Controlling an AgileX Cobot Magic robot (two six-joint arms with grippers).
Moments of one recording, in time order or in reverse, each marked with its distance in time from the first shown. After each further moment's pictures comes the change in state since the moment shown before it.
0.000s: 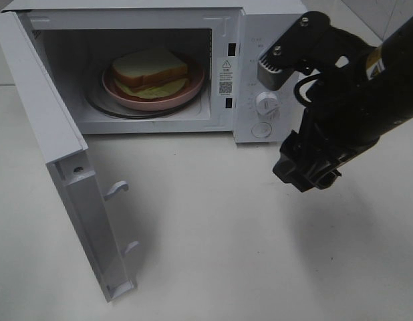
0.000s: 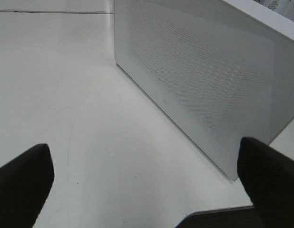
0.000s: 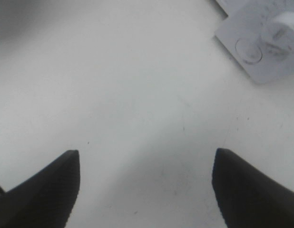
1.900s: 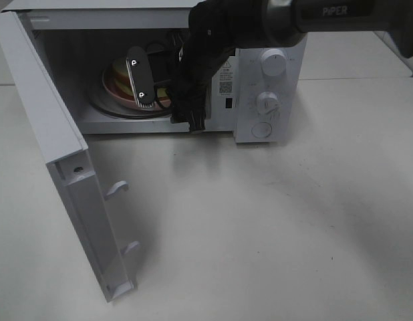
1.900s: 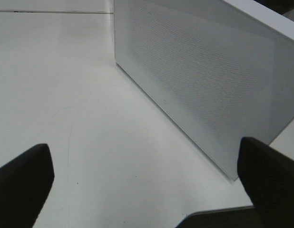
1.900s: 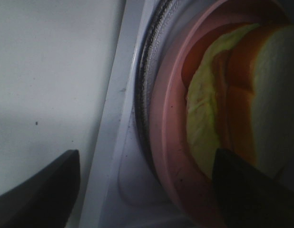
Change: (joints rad) left arm 0.000 0.000 0.000 0.000 0.000 0.000; right arm 0.000 0.907 -0.875 -0.005 -0.206 -1.018
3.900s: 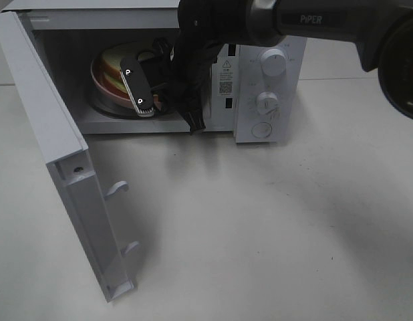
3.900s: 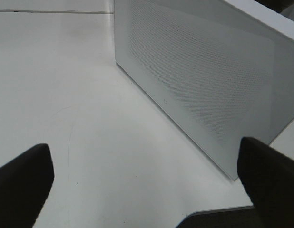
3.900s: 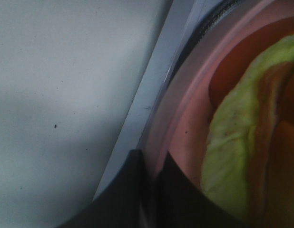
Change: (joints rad) left arm 0.000 0.000 0.000 0.000 0.000 0.000; right arm 0.000 0.110 -0.207 0.103 0.202 -0.225
